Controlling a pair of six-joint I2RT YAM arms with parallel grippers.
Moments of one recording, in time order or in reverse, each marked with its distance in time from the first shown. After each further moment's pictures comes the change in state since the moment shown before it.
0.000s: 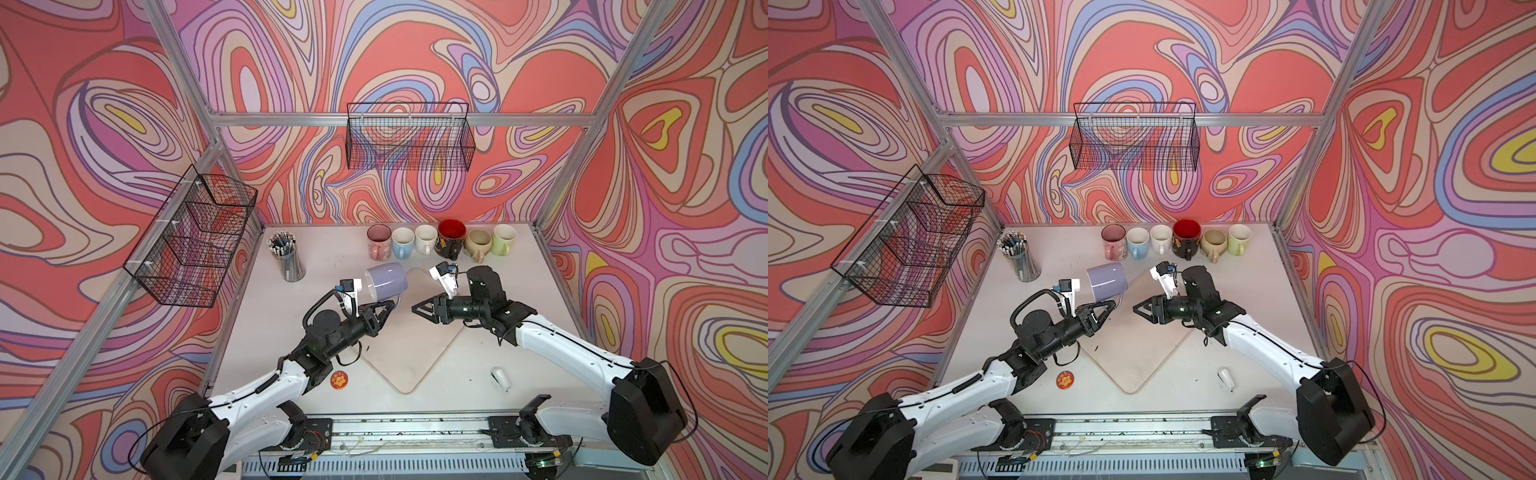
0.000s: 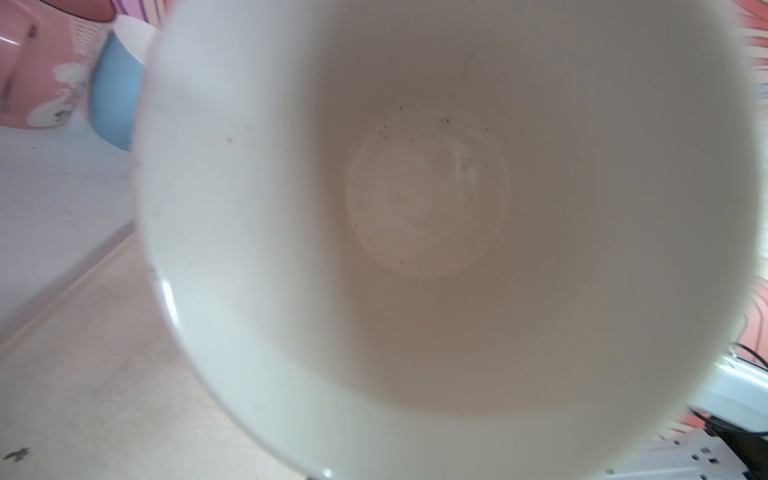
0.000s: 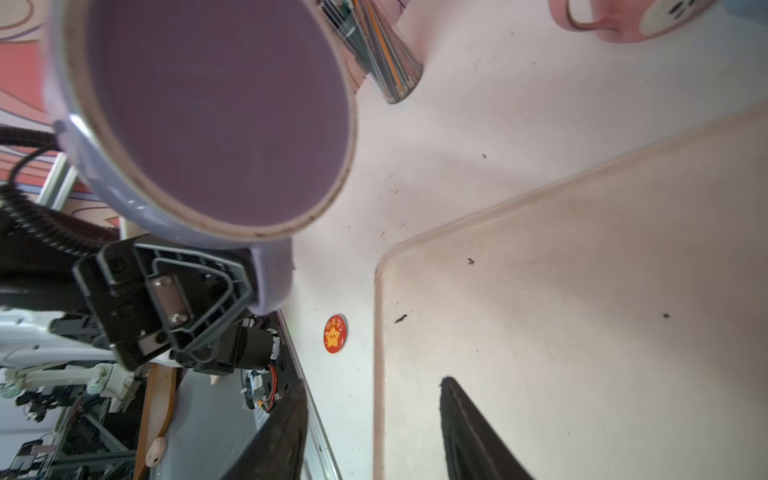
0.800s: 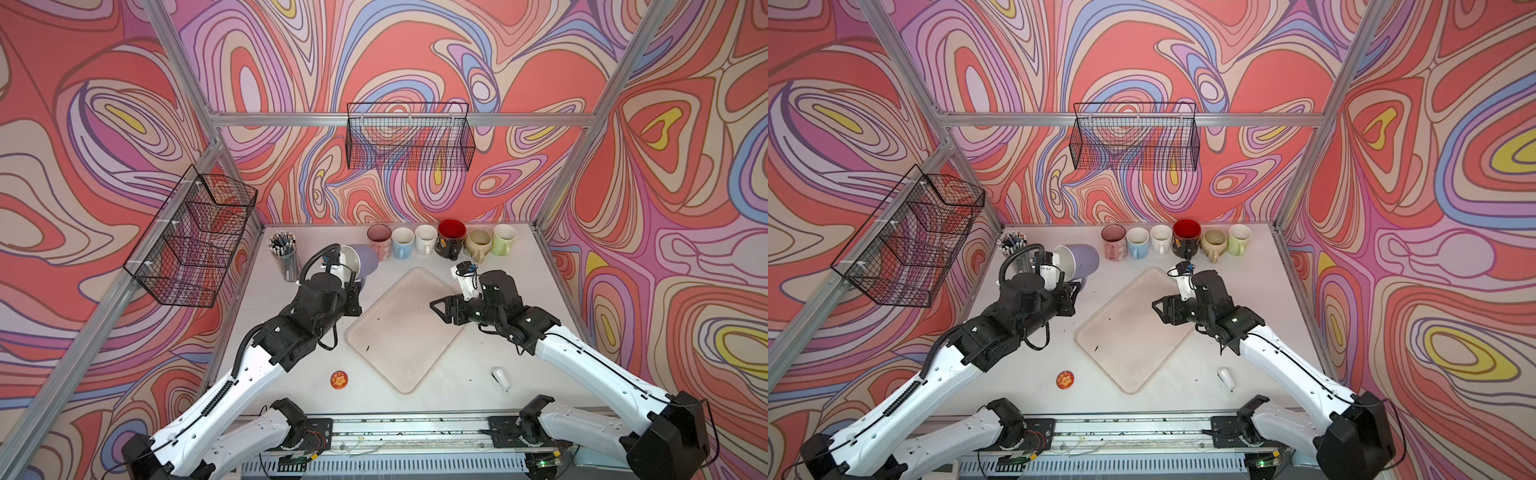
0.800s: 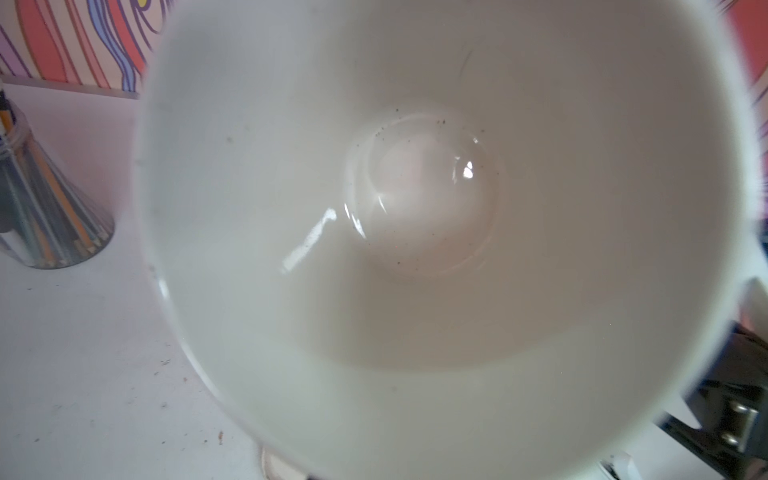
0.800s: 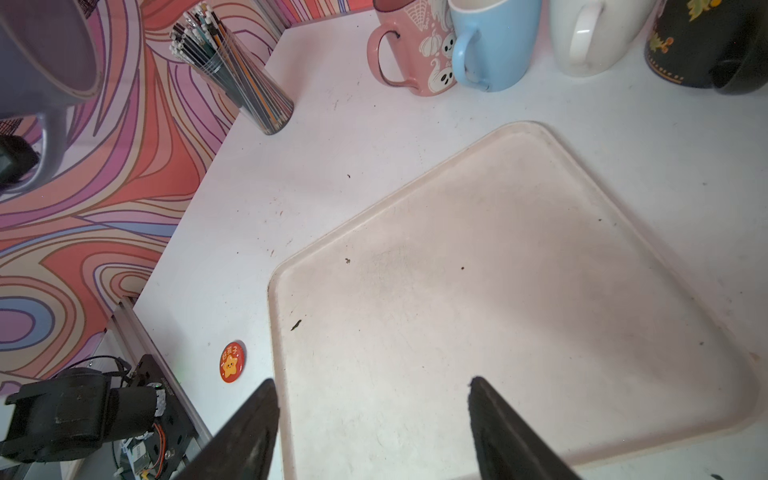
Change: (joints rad) left arm 0.006 -0.023 0.655 -1.173 -0.453 0.385; right arm 0.000 -0.182 0.006 -0.237 0.361 -0.058
